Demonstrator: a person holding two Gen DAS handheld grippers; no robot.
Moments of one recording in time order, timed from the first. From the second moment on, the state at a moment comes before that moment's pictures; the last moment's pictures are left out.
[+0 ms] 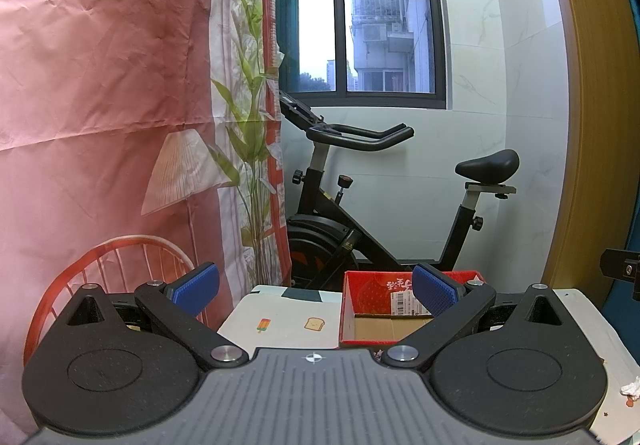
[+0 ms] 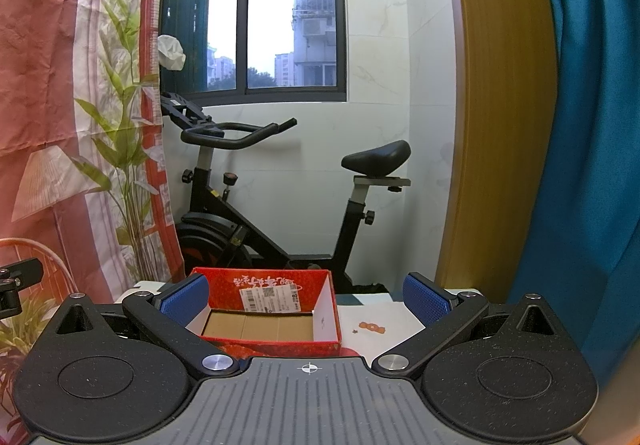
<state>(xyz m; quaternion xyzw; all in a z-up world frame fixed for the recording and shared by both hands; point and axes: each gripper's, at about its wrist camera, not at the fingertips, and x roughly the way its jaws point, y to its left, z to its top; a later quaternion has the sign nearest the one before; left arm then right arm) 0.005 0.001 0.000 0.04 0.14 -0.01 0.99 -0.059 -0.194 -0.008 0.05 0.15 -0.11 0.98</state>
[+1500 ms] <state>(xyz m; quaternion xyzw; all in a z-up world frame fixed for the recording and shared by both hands) 0.081 0.000 -0.111 0.05 0.27 -0.04 0.96 0.002 -0.216 -0.129 0.11 0.21 -0.06 0.97</state>
